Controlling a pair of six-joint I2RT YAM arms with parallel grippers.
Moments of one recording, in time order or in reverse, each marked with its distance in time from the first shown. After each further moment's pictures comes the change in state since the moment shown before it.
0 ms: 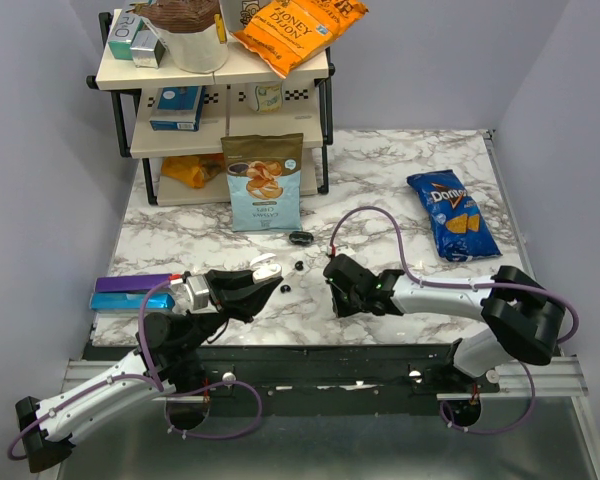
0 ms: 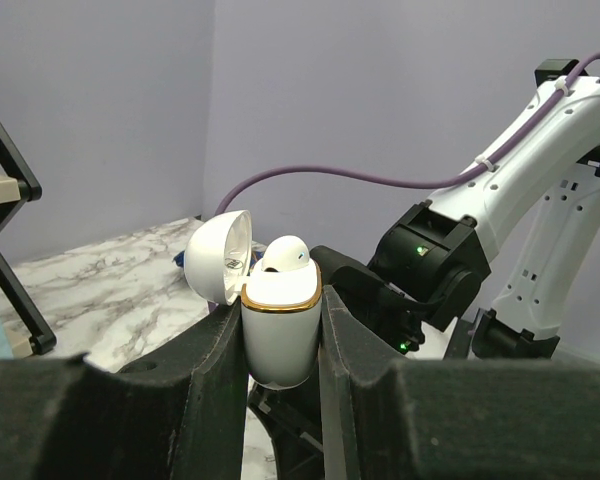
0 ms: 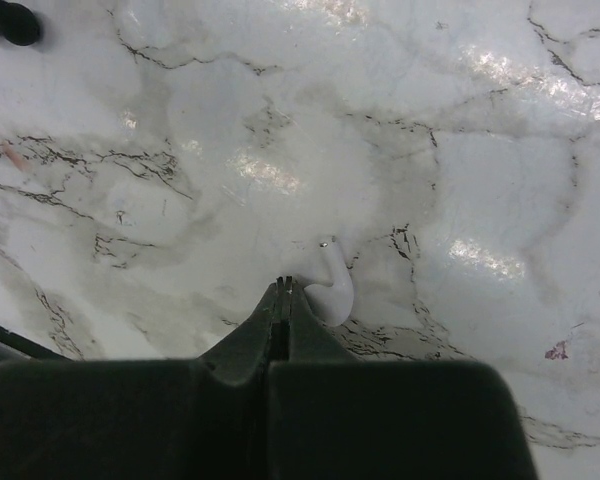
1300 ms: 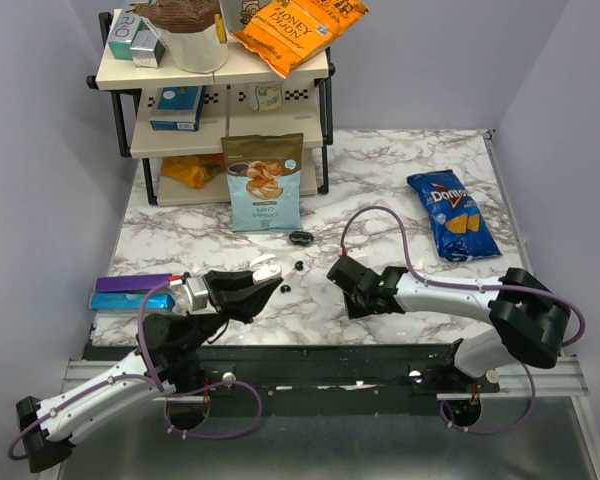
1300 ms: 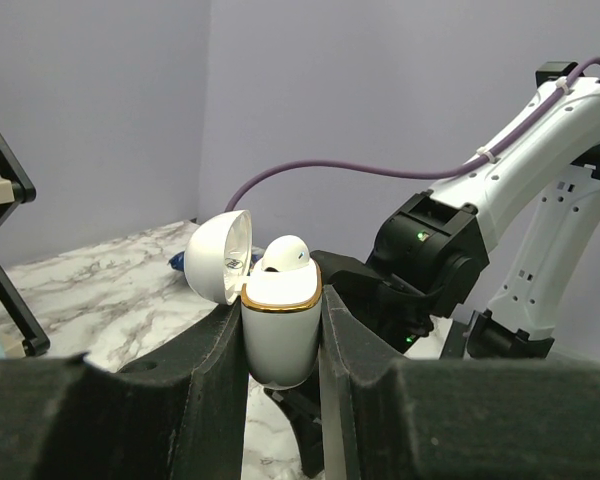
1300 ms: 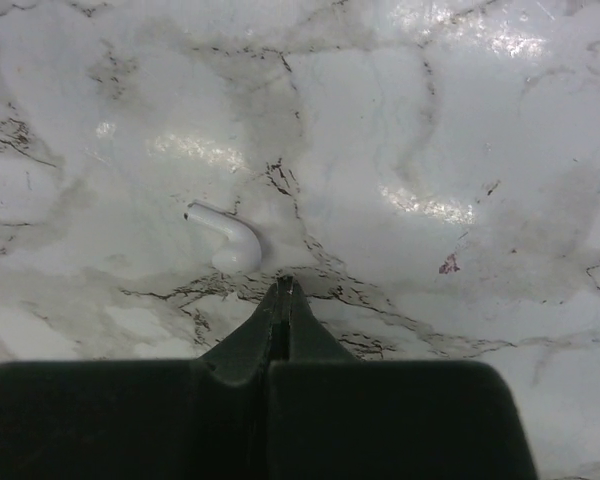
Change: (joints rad) left arm 0.000 -0.001 -0.012 0.023 0.010 -0.008; right arm 0.000 -0.036 0.016 -0.209 0.094 0.067
